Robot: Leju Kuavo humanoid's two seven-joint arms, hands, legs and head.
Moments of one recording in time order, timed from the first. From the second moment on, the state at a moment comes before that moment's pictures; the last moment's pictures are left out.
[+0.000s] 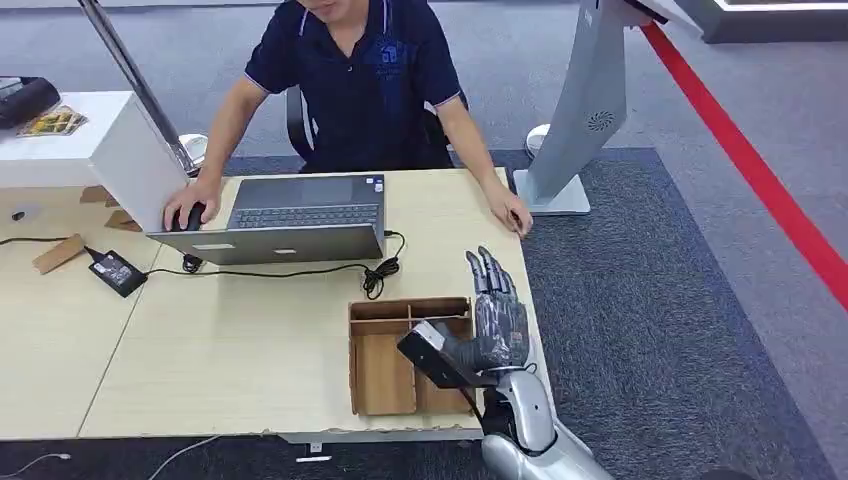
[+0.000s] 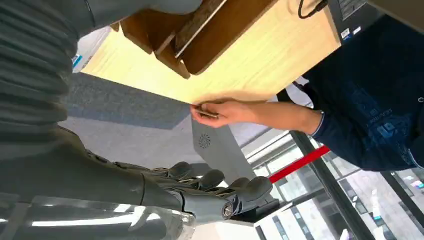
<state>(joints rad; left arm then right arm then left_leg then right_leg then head) -0.12 0.01 -1.00 -0.24 -0.28 0.50 0.38 -0.30 -0.08 0.76 -1.19 0.85 -0.69 0.29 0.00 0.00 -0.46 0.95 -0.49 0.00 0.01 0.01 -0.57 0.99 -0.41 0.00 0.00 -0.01</state>
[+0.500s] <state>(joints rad) -0.12 0.01 -1.01 -0.24 -0.28 0.50 0.38 -0.31 -0.06 0.77 -1.14 0.84 -0.69 0.27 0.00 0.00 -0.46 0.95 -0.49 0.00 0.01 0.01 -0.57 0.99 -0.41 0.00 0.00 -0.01</state>
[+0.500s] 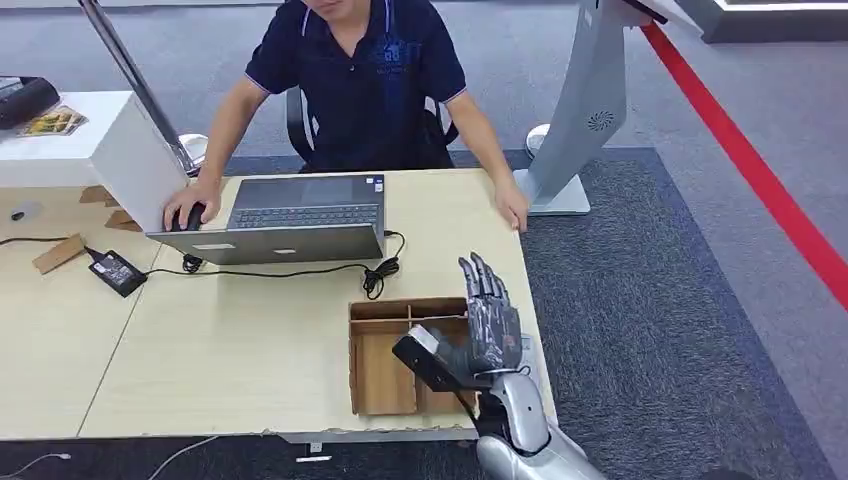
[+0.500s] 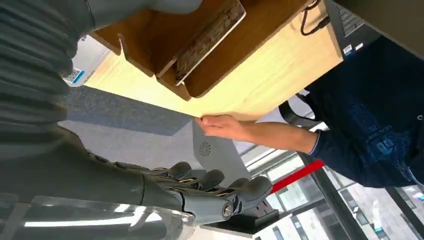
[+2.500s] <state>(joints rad) -0.12 0.01 -1.01 -0.24 -0.29 0.50 0.37 -0.33 -0.05 0.77 -1.08 0.82 -0.69 0.26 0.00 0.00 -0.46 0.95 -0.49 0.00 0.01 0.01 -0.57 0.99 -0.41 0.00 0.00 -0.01</state>
